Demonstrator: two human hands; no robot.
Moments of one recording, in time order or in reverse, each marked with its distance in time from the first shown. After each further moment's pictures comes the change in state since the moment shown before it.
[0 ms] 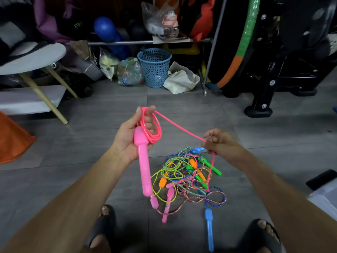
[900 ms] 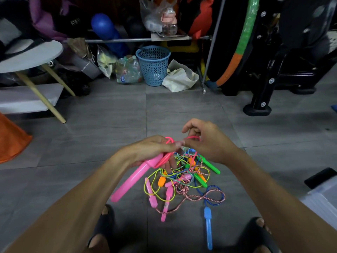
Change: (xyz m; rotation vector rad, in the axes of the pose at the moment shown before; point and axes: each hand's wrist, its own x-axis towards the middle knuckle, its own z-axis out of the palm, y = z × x) left_hand 0.004 -0.027 0.013 1.165 -0.017 -0.445; right_hand -0.021 -0.056 0.028 -0.395 -0.052 -0.451
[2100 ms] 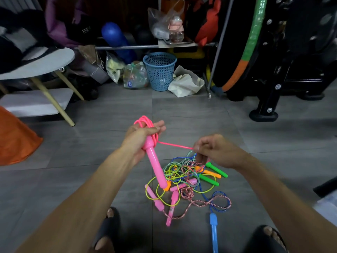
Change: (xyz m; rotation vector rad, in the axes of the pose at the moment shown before) left_hand -0.007 0.003 -0.025 -0.713 0.652 0.327; right_hand -0.004 0.009 -0.004 0.189 -0.260 0.242
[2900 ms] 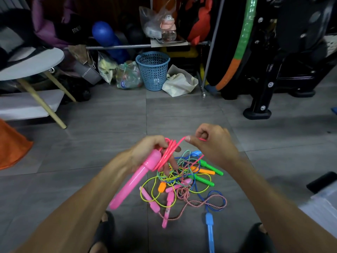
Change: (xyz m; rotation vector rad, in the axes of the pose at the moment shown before) left_hand -0.014 -0.010 0.015 0.493 -0.540 -0.403; right_hand 0.004 -0.002 0.002 -0.313 0.579 -0.078
